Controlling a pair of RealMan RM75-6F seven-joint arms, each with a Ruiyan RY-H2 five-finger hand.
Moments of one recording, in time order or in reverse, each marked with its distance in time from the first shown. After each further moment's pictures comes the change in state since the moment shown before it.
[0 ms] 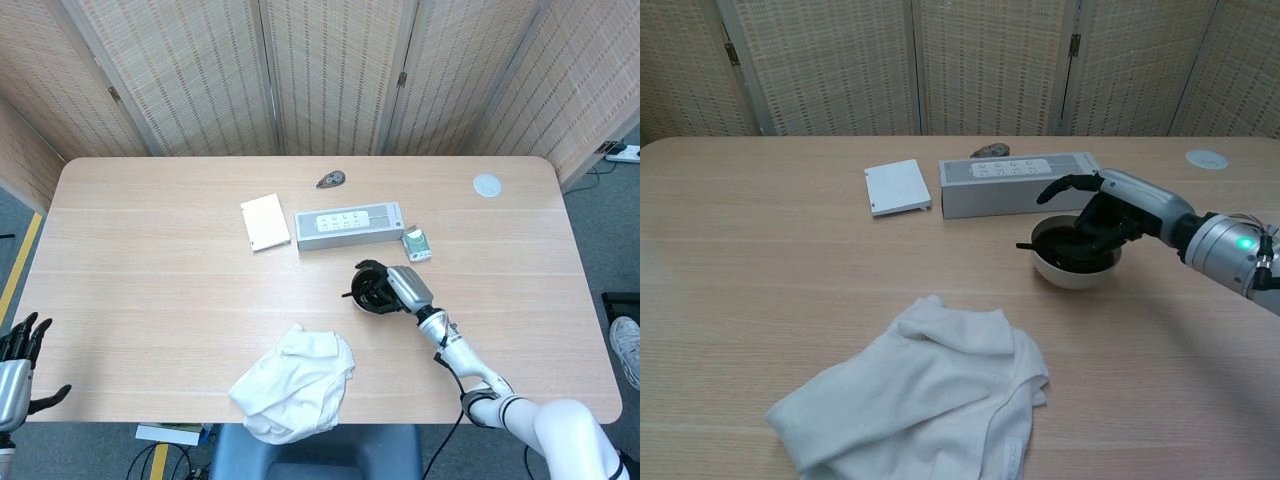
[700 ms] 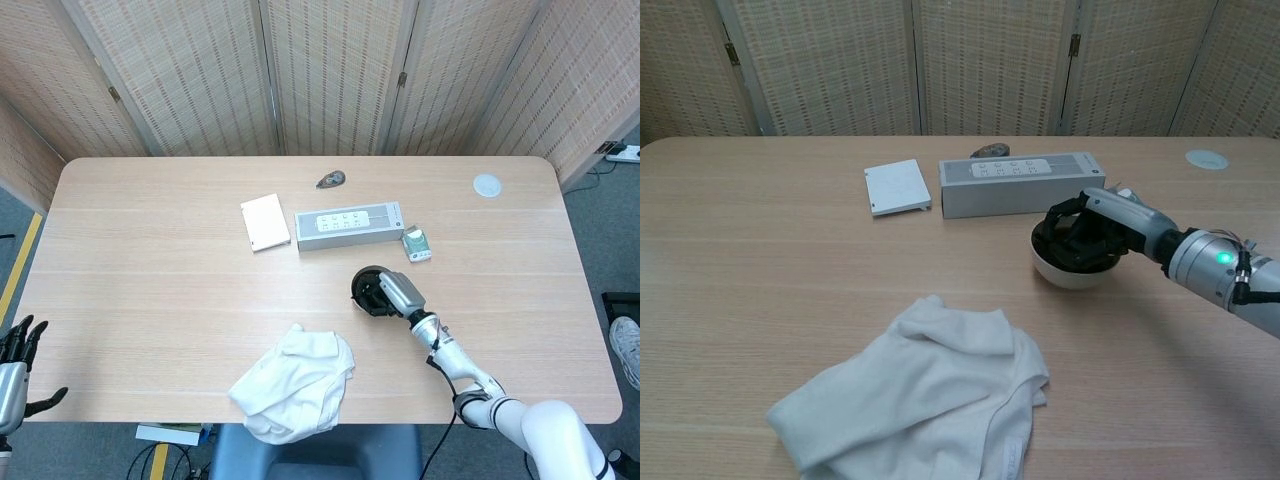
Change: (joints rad) left arm 0.010 0.002 0.003 0.007 -0.006 0.006 -0.006; right arm 0.016 -0.057 -0.010 0.066 0.002 -0.050 0.029
